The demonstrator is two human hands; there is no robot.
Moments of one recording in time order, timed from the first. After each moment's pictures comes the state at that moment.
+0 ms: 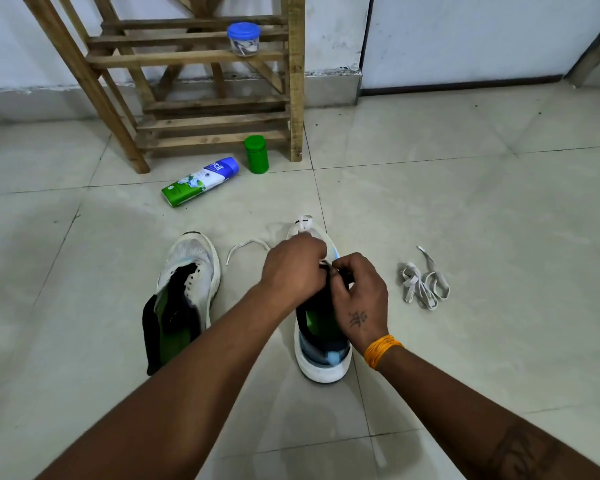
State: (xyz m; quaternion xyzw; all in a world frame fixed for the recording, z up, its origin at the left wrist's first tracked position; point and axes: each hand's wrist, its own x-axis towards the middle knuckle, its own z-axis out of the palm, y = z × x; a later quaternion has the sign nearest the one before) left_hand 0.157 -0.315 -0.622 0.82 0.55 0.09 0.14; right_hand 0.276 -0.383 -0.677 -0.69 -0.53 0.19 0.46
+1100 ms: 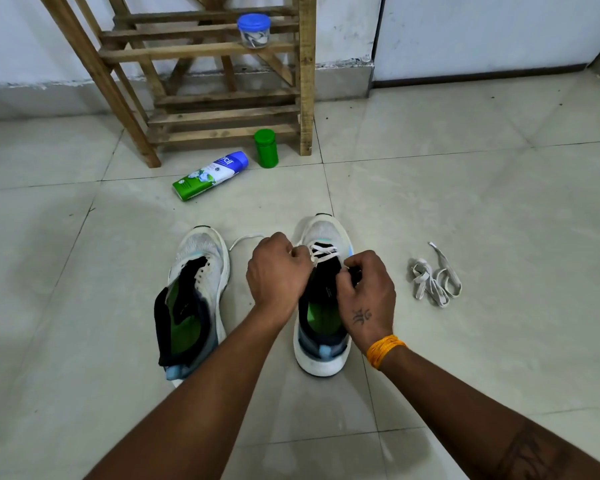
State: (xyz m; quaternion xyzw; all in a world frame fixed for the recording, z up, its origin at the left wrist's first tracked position) left_hand 0.138 -0.328 -0.646 0.57 0.74 0.31 0.19; right_hand 0.266 -0.386 -0.676 -0.71 -0.49 0.18 0.46
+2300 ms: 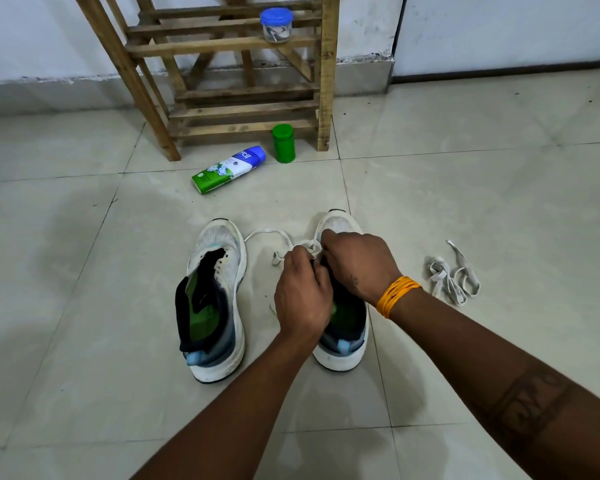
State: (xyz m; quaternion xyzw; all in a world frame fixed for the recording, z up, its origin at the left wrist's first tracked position) left_hand 0.145 -0.374 -0.669 0.61 0.68 0.36 0.16; right_hand 0.261 -0.328 -0.641 -0.58 -0.81 0.01 0.06
